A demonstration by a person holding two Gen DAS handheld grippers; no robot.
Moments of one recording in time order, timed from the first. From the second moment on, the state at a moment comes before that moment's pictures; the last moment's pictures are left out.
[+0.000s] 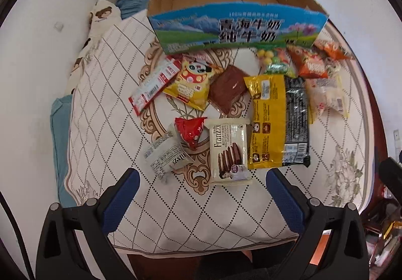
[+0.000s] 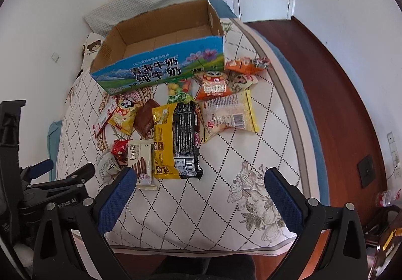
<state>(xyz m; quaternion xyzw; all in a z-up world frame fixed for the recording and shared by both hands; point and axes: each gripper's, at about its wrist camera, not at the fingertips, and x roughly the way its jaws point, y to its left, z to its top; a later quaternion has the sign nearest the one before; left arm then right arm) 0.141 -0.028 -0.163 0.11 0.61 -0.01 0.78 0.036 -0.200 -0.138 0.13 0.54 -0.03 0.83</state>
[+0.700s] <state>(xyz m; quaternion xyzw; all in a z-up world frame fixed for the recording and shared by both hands) 0.166 0.002 -0.287 0.01 0.70 -0.03 0.71 0.113 -0.169 -0.251 0.16 0.62 -0.01 0.77</state>
